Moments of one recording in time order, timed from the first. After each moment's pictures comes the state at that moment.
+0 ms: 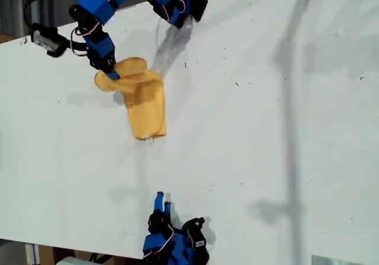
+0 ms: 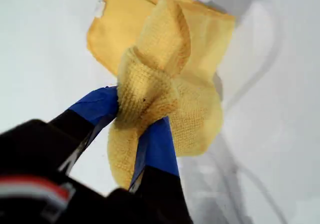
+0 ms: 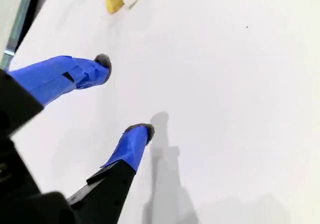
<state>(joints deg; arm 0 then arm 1) -33.2 198.3 176.6 74.4 -76.6 39.6 111.4 94.0 77.1 47.7</state>
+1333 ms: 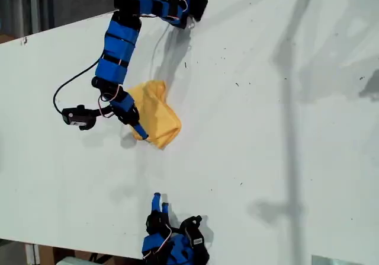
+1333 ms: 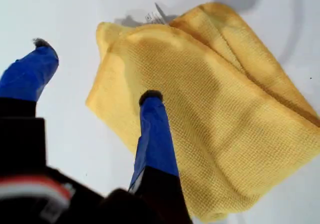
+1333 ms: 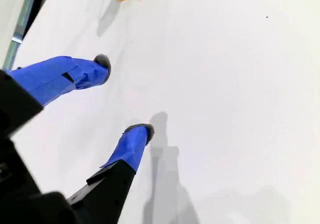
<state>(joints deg) -36.3 198.3 177.6 73.7 -75.9 25.7 70.8 65.3 66.8 36.3</state>
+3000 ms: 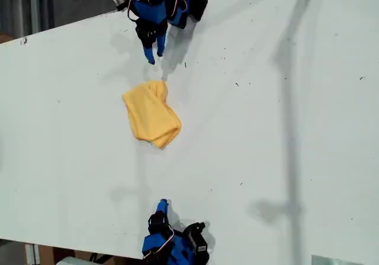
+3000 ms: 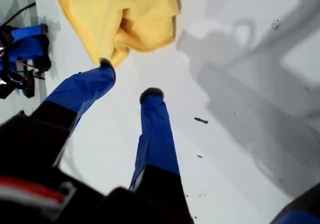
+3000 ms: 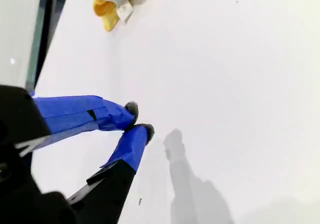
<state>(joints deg) -36.1 198.3 178.4 73.7 -60.9 27.7 189.2 160.8 86.0 98.8</state>
